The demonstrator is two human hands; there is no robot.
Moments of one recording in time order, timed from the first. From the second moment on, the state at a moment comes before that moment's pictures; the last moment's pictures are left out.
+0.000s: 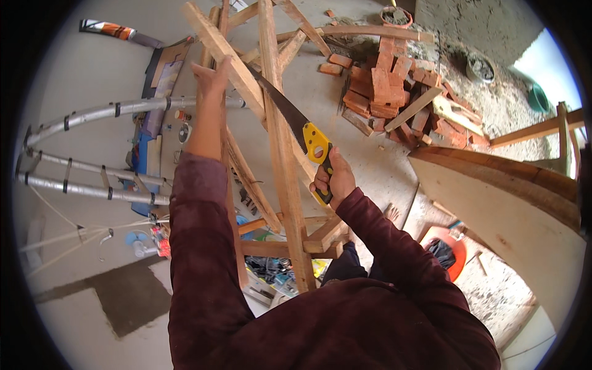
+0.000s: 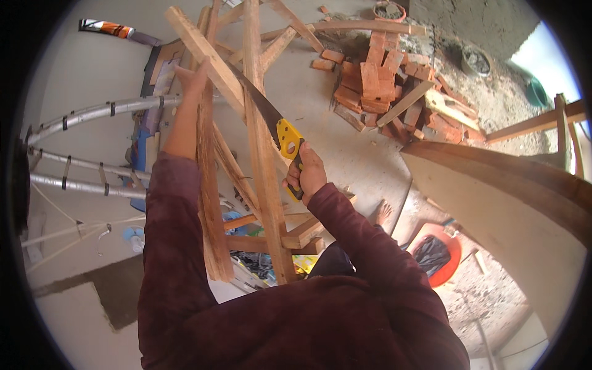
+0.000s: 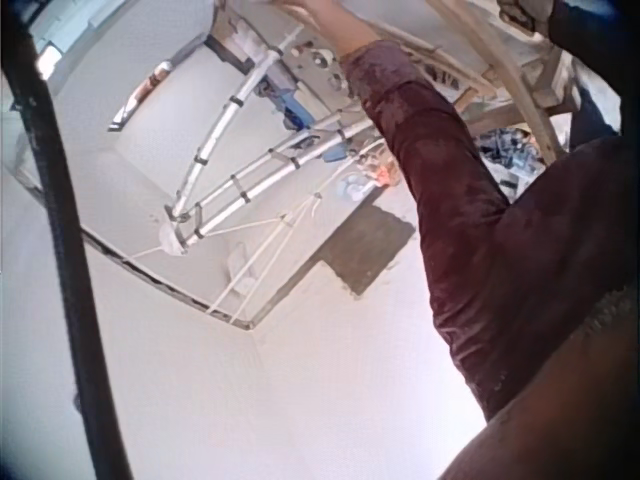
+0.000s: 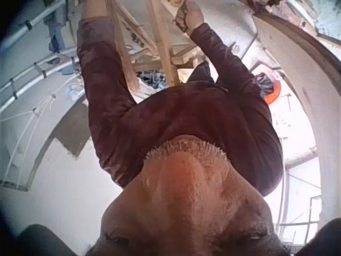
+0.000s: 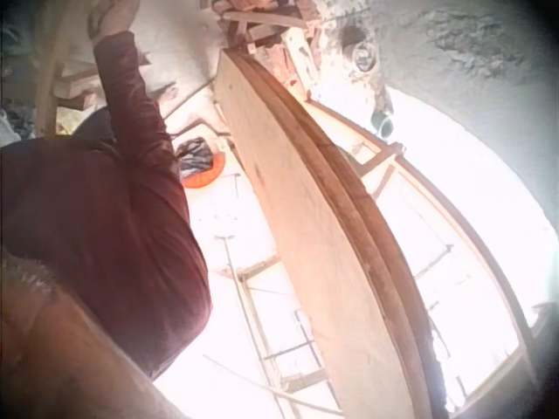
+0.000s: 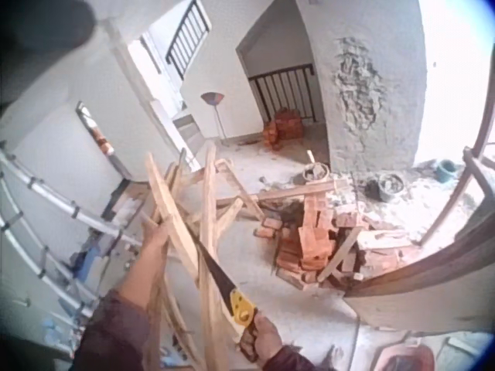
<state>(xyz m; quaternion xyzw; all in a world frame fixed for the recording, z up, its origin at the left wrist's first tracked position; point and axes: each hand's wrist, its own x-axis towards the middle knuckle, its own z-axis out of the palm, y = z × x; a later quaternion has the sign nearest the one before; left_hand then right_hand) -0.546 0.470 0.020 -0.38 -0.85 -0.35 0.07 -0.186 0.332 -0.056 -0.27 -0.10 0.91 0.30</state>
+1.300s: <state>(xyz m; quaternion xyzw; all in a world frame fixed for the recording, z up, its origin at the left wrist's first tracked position) -0.547 0.503 0.013 -0.34 -0.74 -0.58 -0.02 -0.168 0.348 0.009 -0.29 -0.15 0.92 0.22</state>
